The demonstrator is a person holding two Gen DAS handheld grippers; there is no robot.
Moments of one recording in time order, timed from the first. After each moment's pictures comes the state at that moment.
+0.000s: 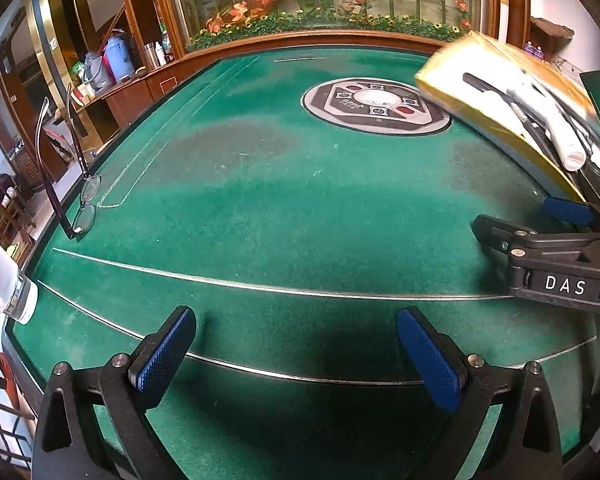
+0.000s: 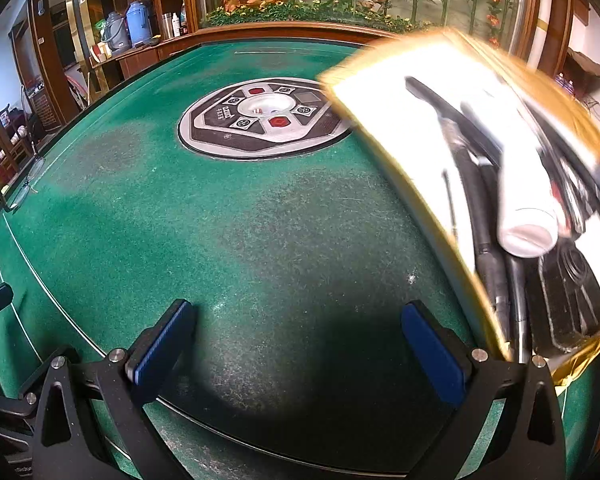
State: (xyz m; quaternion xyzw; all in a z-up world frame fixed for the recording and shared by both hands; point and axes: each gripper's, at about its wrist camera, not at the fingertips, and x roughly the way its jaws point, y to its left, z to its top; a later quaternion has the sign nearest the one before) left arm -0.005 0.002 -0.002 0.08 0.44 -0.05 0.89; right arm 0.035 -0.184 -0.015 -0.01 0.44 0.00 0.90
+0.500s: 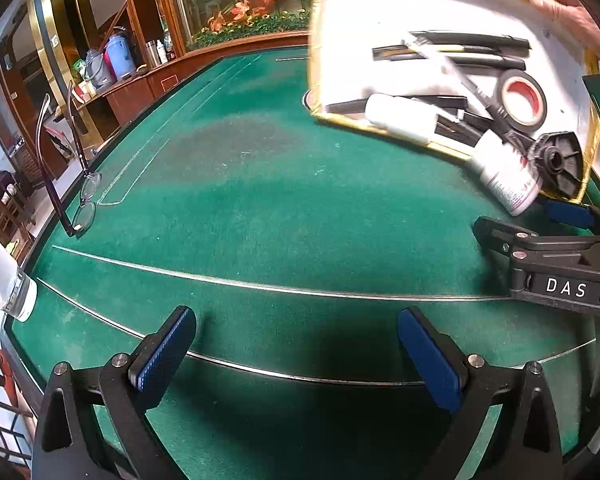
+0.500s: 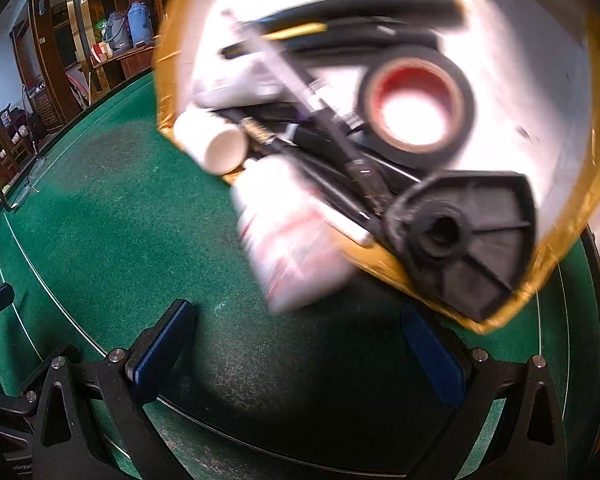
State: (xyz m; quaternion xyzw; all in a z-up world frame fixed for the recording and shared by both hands) left arm -0.004 0.003 -0.003 0.07 0.44 -0.05 0.89; right arm 0.031 -0.187 -0.014 -0.02 0.44 0.01 0.90
